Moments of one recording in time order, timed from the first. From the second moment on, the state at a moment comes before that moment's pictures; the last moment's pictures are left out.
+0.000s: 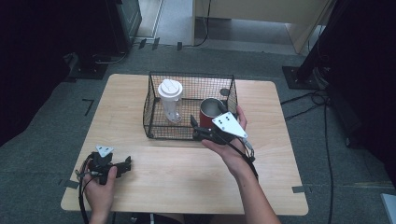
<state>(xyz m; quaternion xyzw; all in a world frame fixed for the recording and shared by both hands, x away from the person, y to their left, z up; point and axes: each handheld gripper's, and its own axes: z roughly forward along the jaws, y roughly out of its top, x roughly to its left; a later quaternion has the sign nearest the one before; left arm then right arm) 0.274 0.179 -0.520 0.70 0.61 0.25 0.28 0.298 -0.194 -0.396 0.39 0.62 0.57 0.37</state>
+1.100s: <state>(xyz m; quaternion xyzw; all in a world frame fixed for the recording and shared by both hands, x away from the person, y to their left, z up) 0.274 0.179 -0.520 0.71 0.60 0.25 0.28 0.250 -0.289 -0.464 0.47 0.60 0.52 0.38</state>
